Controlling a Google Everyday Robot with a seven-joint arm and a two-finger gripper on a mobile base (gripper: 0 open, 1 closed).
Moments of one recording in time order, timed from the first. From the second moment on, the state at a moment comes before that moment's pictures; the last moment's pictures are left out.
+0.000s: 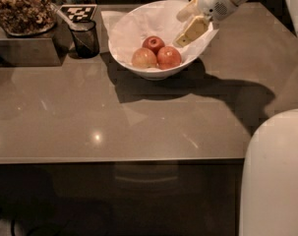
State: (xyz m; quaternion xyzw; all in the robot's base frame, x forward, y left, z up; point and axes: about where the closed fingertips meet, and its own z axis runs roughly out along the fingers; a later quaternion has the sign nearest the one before) arm 0.696 -0.111 0.960 -0.61 0.69 0.15 0.35
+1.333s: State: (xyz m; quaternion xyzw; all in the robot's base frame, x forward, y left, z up) arm 0.708 -0.119 0.916 -0.61 0.73 0.11 0.30
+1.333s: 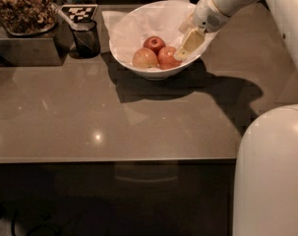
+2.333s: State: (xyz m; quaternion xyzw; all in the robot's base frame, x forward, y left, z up) arm 0.710 -0.103 0.929 -0.61 0.73 0.10 0.29
